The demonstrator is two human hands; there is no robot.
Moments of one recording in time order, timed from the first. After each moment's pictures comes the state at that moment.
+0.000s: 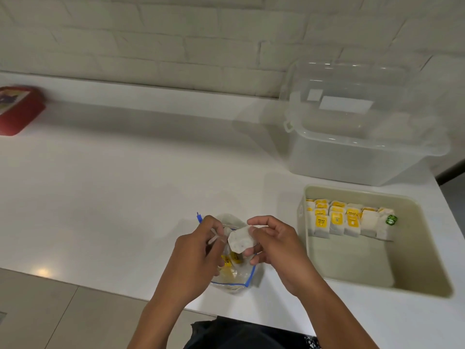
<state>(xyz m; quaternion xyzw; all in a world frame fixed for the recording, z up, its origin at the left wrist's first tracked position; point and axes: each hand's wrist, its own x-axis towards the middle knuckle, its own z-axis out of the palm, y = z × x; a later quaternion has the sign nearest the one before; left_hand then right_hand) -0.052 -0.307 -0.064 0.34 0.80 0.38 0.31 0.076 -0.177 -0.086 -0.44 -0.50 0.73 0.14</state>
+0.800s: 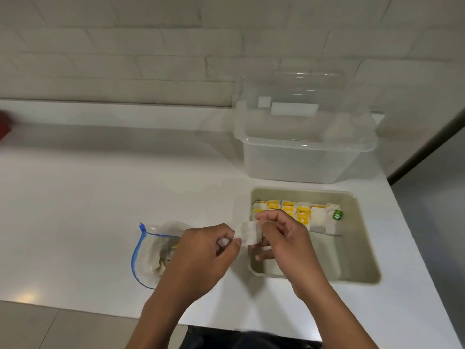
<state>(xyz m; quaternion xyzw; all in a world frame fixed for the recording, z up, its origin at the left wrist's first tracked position) 0.036 -0.233 -0.041 0.47 0.78 0.34 0.24 0.175 -0.124 -0.053 -0.44 -0.54 0.66 0.26</state>
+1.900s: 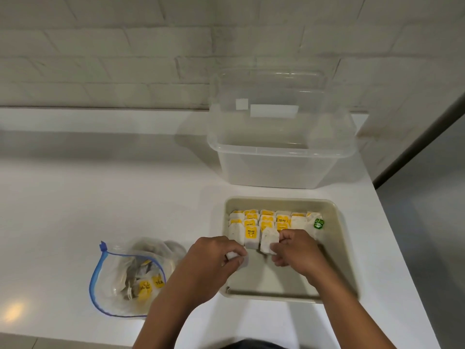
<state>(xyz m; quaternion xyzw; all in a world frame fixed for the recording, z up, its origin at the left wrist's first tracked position) 0.057 -0.170 -0.091 0.55 0.75 0.24 0.27 0.228 -0.024 -0.133 -0.55 -0.60 0.57 0.07</state>
